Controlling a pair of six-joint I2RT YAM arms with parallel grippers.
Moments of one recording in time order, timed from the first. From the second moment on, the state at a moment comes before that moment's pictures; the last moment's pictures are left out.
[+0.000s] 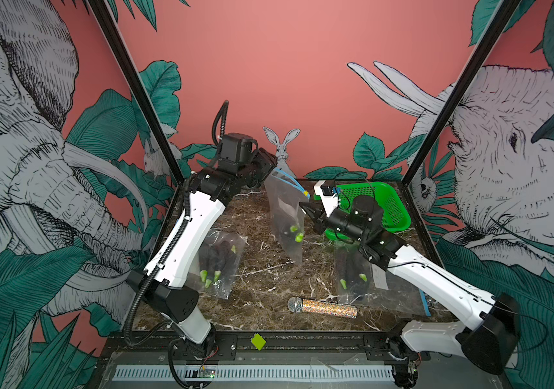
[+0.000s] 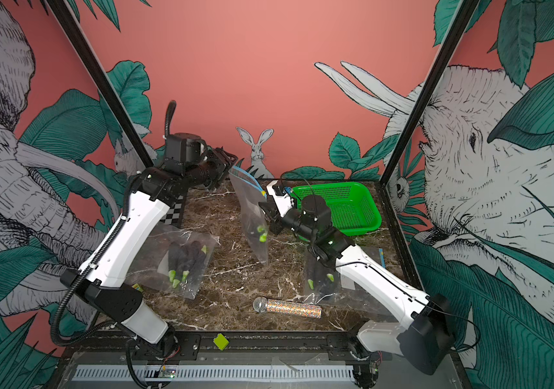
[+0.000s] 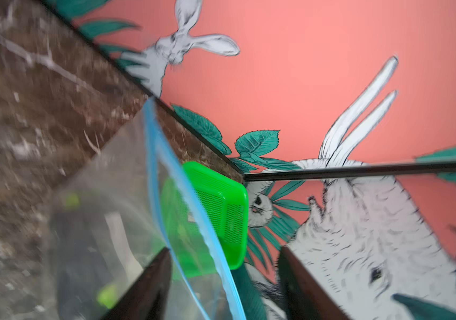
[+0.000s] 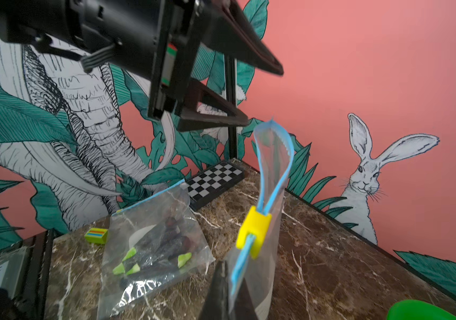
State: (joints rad) left arm -0.47 1.62 2.02 -0.81 0.07 -1.06; right arm 0.67 1.26 1.13 0.04 -0.34 -0.01
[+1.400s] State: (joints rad) left arm -0.51 1.71 2.34 -1.45 0.95 0.74; right arm 0.59 1.57 1.91 -1.11 -0.70 -0.33
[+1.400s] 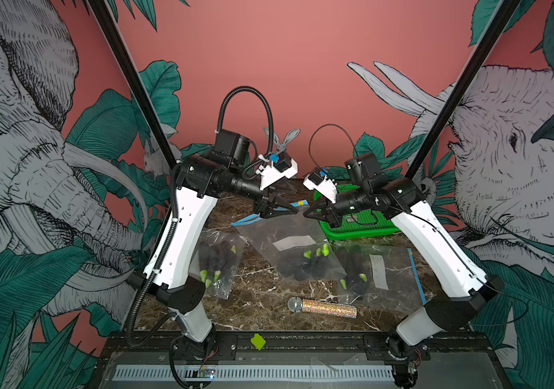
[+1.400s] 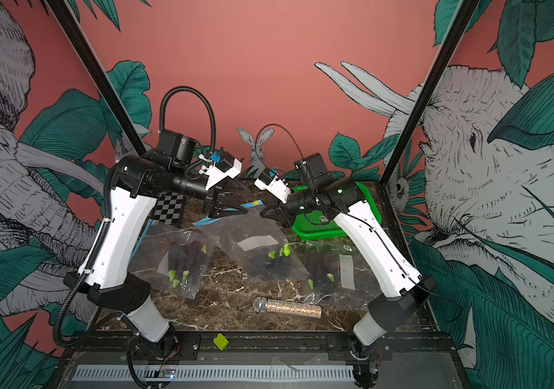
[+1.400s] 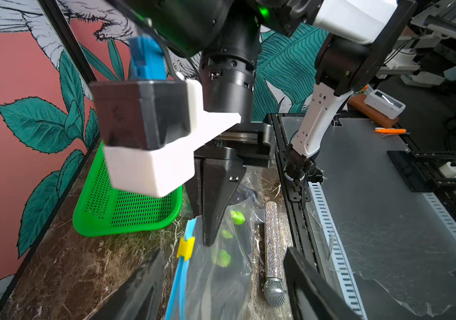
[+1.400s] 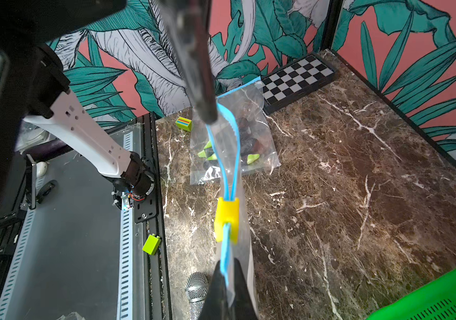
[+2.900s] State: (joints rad) left arm -0.52 1.85 2.43 -1.53 0.91 0.78; right arm 0.59 1.57 1.91 -1.10 -0.73 -0.34
